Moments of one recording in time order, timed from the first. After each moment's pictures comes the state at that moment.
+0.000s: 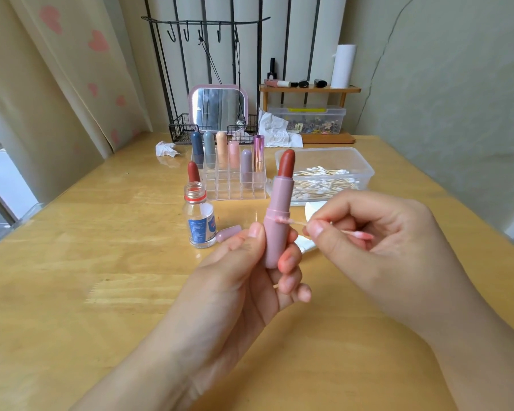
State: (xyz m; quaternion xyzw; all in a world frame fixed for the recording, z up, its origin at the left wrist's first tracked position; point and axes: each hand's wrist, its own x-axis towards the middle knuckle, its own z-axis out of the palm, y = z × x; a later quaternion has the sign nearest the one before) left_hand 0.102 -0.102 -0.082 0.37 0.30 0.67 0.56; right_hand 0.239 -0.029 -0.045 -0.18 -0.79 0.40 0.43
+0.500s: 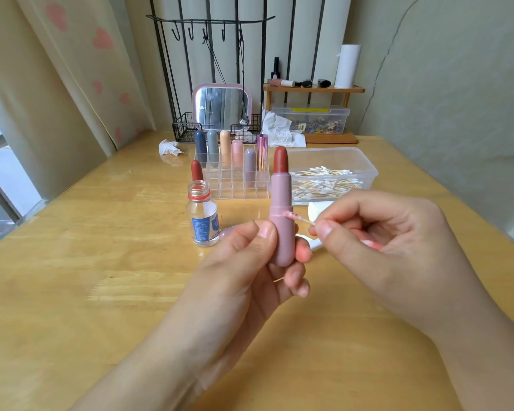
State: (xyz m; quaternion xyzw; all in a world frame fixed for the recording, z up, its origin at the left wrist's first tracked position) left_hand 0.100 -0.103 -0.079 0.37 0.25 0.69 0.57; right_hand 0.241 -0.030 -0.041 -0.15 -0.80 0.38 0.44
